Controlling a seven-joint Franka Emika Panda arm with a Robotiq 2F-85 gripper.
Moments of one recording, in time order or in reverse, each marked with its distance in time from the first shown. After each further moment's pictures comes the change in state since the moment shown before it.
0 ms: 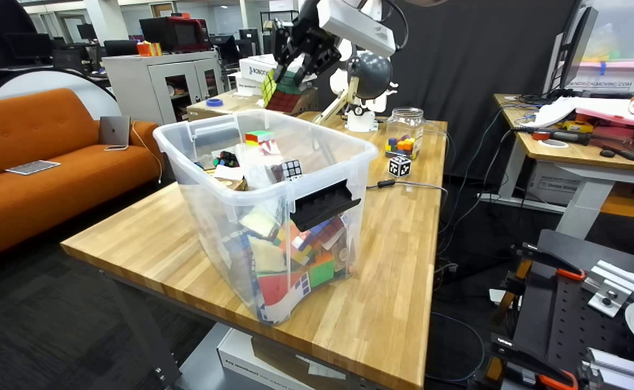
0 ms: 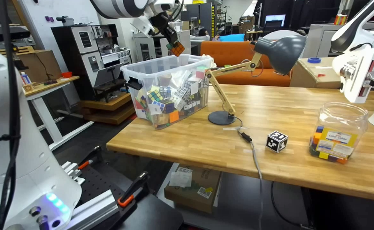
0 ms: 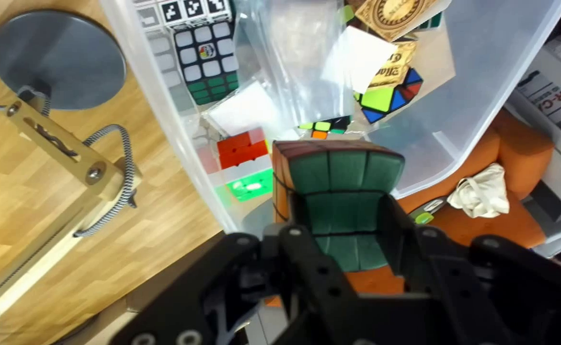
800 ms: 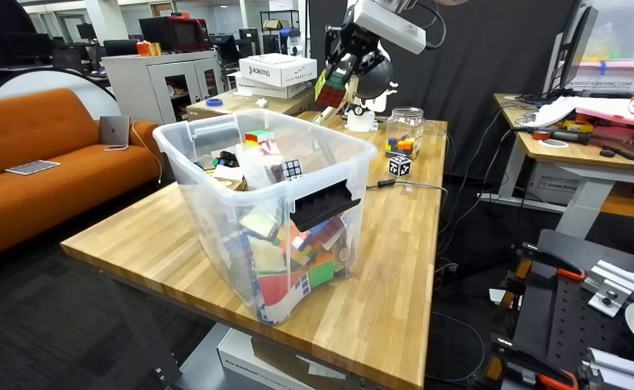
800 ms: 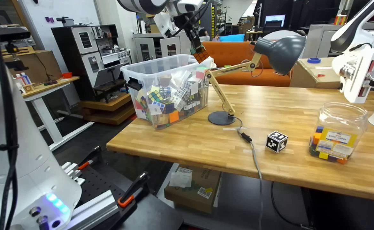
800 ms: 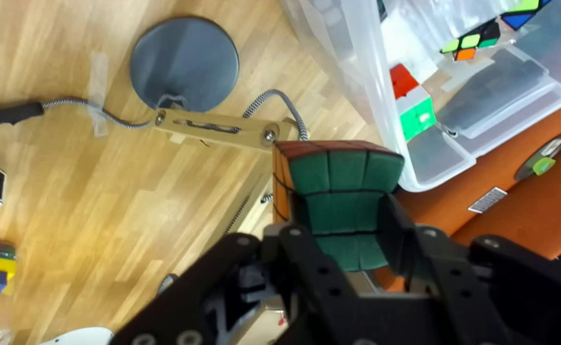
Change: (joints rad) arm -0.118 -0.013 -0.102 -0.002 0.128 -0.092 0.003
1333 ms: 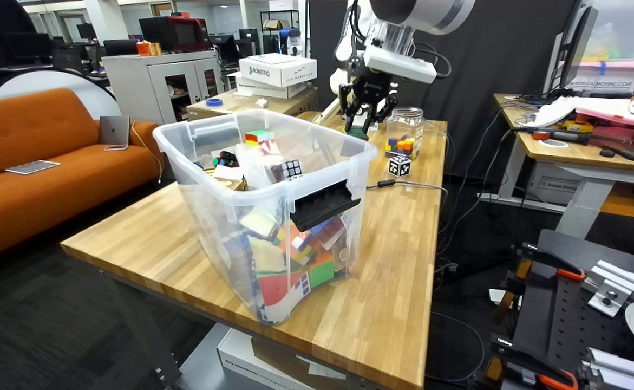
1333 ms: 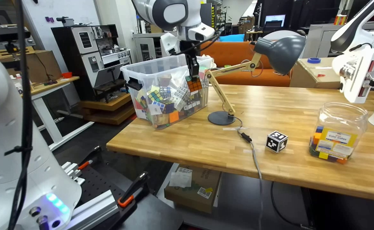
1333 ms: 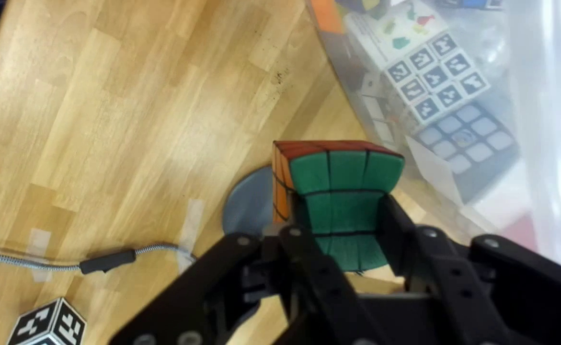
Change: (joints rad) arm -0.051 0.129 -0.010 0.057 0.126 -0.319 -0.118
